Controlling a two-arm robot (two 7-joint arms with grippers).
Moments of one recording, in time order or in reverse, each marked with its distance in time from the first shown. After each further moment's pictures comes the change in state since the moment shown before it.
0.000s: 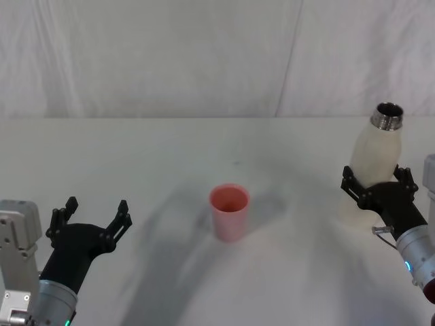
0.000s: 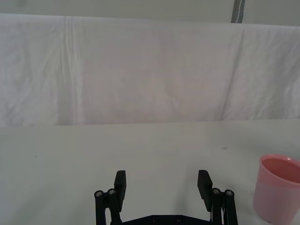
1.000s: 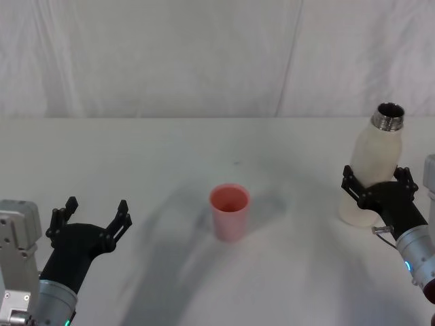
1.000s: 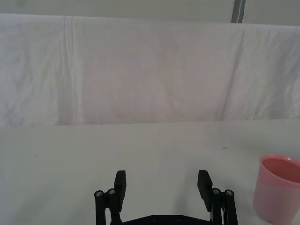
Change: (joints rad) left arm 0.000 0.000 0.000 0.000 0.000 0.000 0.000; right arm -0.001 -0.001 0.000 -0.001 0.001 -0.006 0.001
